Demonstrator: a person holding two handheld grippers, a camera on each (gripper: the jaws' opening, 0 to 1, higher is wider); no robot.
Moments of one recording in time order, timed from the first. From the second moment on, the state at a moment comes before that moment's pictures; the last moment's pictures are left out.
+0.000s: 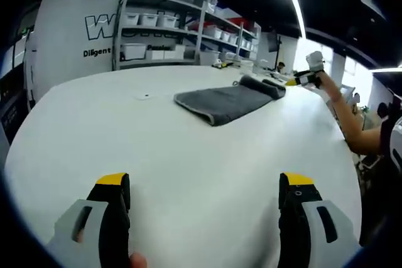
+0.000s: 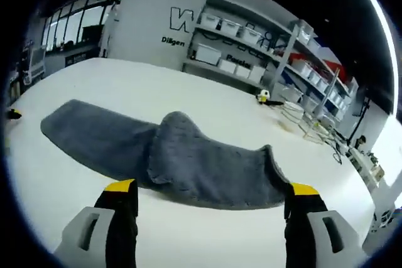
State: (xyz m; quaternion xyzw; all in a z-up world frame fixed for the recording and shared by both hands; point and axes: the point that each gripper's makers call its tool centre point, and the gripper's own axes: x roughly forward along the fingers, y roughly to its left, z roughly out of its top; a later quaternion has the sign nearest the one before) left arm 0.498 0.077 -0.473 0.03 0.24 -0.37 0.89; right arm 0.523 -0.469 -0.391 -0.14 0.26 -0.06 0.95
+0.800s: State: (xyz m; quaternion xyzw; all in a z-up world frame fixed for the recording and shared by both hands) left arm 0.501 0.077 -0.478 0.02 0.25 -0.37 0.90; right arm 0.516 -0.378 -0.420 -0.18 0.25 0.06 0.95
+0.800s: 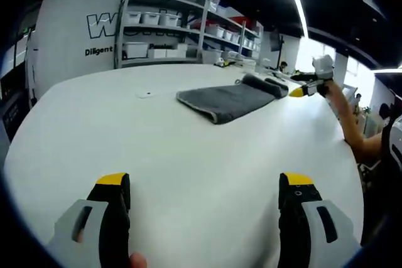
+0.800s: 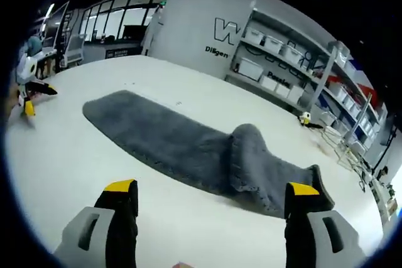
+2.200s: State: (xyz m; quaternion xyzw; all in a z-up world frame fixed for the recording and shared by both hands) left arm 0.601 -0.041 -0.444 0.03 0.18 -0.32 0.93; right arm 0.492 -0.353 -0.380 -0.21 0.18 0.10 0.96
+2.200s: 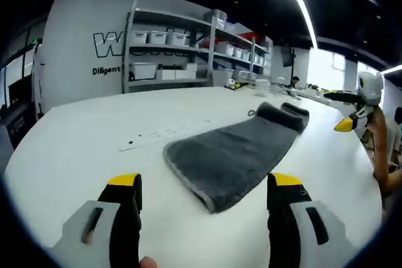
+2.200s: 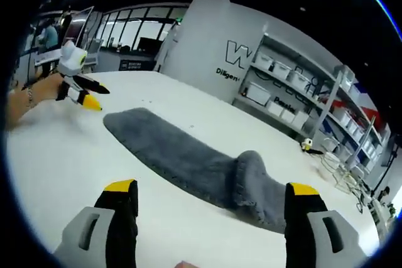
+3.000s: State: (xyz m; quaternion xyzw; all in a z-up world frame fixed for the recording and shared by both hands) left arm 0.616 -0.075 -0.490 0.07 0.23 -0.35 0.91; right arm 0.496 -0.359 -0.399 -0.23 0.21 0.10 0.95
